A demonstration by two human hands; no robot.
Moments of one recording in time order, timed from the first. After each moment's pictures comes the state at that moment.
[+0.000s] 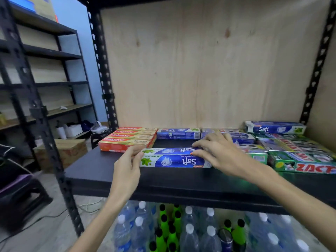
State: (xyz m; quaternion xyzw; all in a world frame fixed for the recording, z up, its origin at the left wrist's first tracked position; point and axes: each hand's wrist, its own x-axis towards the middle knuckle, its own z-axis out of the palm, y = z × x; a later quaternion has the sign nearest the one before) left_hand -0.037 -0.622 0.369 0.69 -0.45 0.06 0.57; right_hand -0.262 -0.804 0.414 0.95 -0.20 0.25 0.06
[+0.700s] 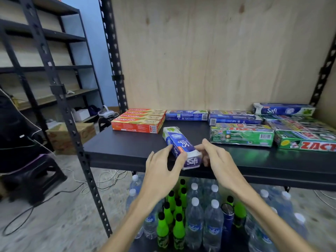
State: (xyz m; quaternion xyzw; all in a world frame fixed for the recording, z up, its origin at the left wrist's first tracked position) left_hand -0.103 -0.601 0.329 0.74 -0.52 0.01 0.43; right_hand -0.257 -0.704 0.354 0.76 -0.27 0.38 -0.45
